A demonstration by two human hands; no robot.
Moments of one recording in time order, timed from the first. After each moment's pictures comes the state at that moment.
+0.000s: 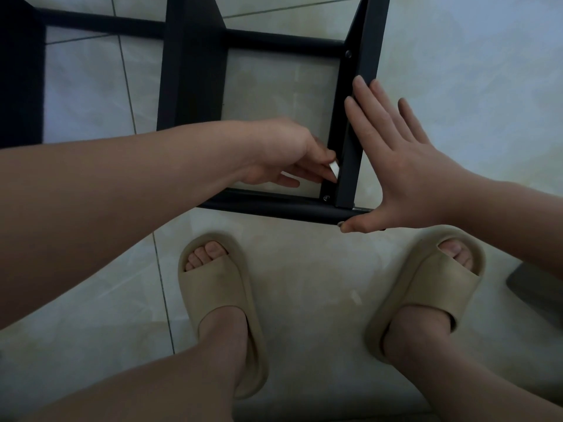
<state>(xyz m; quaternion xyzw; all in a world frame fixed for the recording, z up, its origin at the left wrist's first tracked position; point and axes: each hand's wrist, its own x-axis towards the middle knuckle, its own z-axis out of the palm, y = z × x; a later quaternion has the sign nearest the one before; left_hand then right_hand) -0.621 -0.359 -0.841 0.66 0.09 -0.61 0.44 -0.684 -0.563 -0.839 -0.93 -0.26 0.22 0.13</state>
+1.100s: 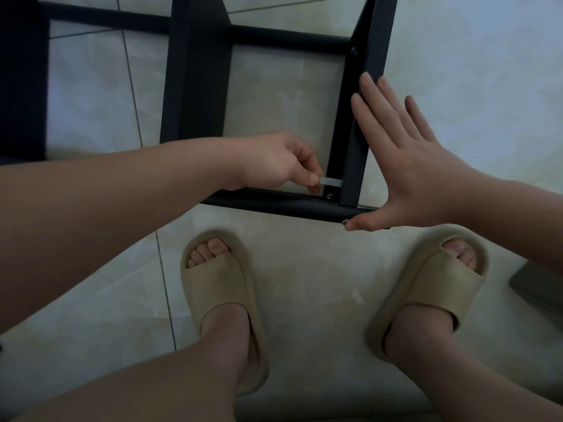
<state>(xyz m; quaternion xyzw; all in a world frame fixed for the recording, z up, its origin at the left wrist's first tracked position) -0.632 -0.335 -0.837 0.74 -0.07 -0.57 0.36 -0.684 -0.562 -0.838 -0.93 -0.26 0.23 0.12</state>
